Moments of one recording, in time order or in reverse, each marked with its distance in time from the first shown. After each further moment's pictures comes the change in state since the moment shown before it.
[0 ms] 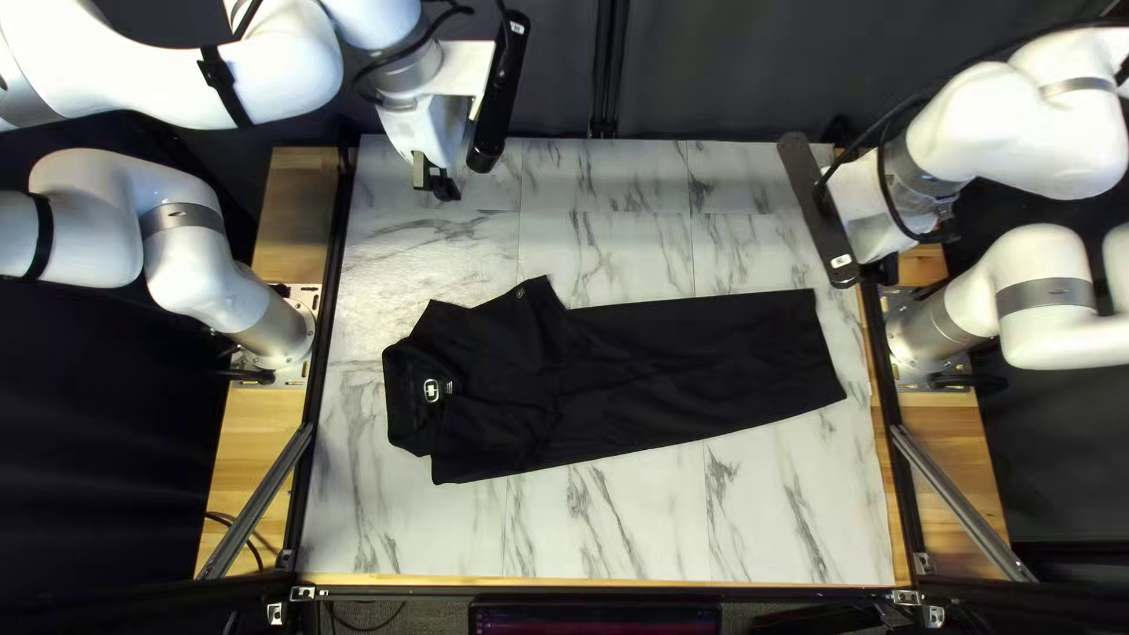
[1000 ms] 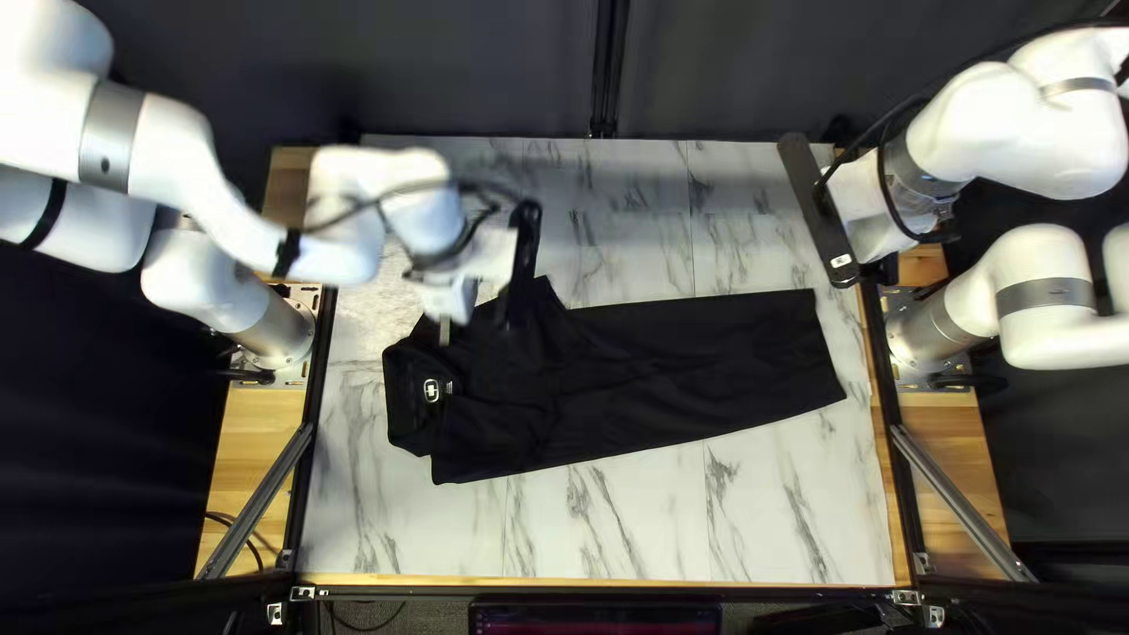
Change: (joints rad) left arm -0.487 0.159 0.509 0.034 -0.515 -0.651; right arm 0.000 0.000 0.000 0.000 0.000 0.000
